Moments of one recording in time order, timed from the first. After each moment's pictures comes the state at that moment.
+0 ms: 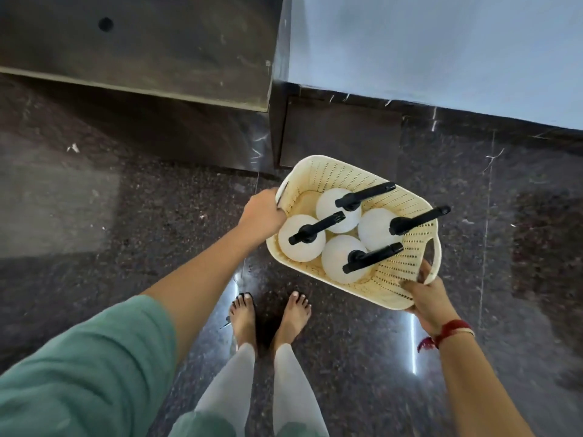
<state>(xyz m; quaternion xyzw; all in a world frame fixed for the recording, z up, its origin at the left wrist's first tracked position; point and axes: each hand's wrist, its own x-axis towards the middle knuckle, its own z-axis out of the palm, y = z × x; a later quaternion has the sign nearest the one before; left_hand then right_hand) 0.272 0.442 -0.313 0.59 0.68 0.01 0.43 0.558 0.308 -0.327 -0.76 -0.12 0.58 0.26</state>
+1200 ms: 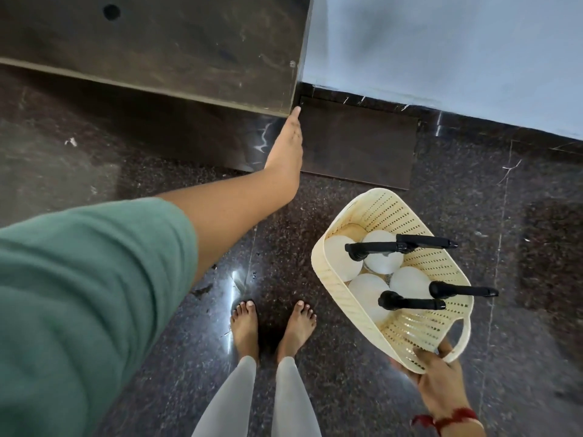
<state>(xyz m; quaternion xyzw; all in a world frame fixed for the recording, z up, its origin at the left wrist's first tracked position) 0.252 0.336 -0.312 0.58 0.63 -0.33 0.40 0.529 0.235 -0.332 -0.77 0.06 0.53 0.36</state>
